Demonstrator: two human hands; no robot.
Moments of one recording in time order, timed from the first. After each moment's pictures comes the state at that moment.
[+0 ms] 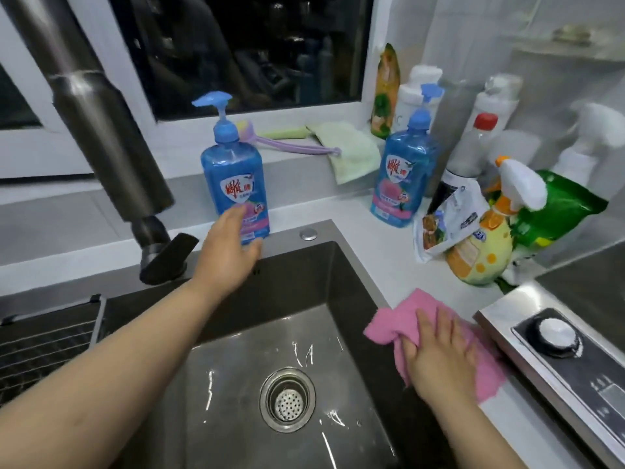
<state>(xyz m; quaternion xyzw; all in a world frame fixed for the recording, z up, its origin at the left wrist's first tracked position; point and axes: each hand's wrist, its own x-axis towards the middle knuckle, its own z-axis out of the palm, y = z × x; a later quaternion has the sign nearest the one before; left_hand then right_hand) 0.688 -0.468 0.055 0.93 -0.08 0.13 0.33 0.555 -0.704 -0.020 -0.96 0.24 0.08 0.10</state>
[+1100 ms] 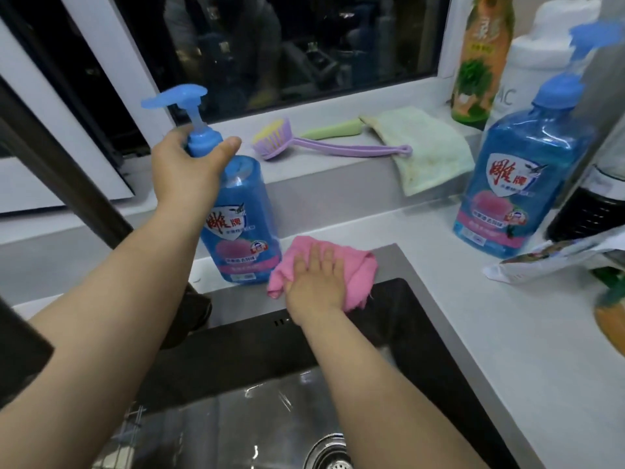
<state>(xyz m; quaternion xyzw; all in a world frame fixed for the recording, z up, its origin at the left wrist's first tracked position) 0.828 -0.437 0.109 0.81 0.09 0.30 0.49 0.797 -0.545 -0.023 -0.99 -0.08 0.12 0.09</state>
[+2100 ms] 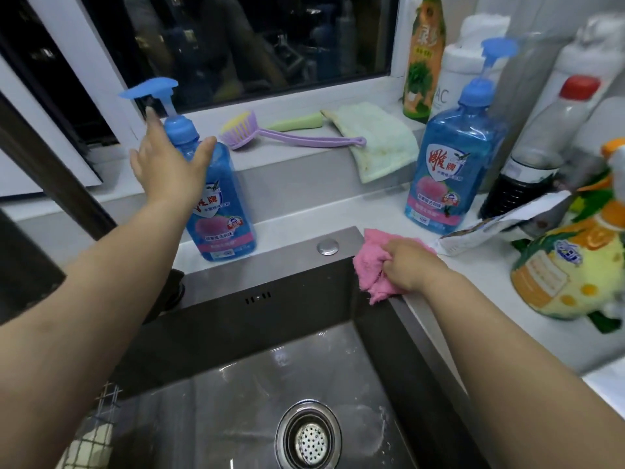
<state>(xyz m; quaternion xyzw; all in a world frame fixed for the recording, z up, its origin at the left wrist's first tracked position) 0.833 -0.439 0.092 0.89 0.09 0.30 0.32 0.752 -0.703 0.012 -0.98 0.07 0.16 0.13</state>
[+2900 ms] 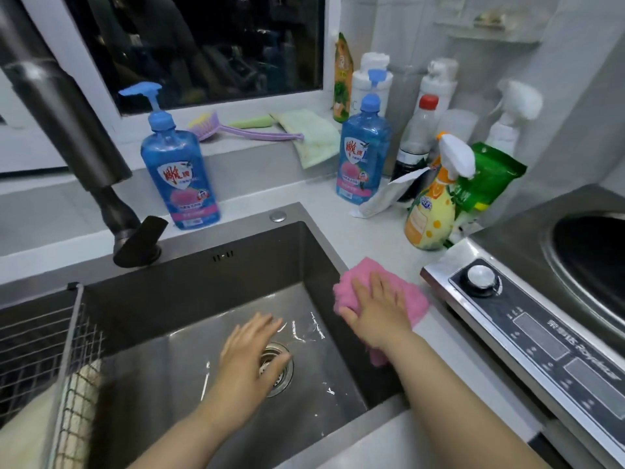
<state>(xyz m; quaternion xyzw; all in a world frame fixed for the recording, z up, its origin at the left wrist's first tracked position) 0.535 -0.492 -0.027 0.92 -0.19 0.00 0.34 0.554 -0.704 -0.010 -0.97 0.11 0.16 0.12</state>
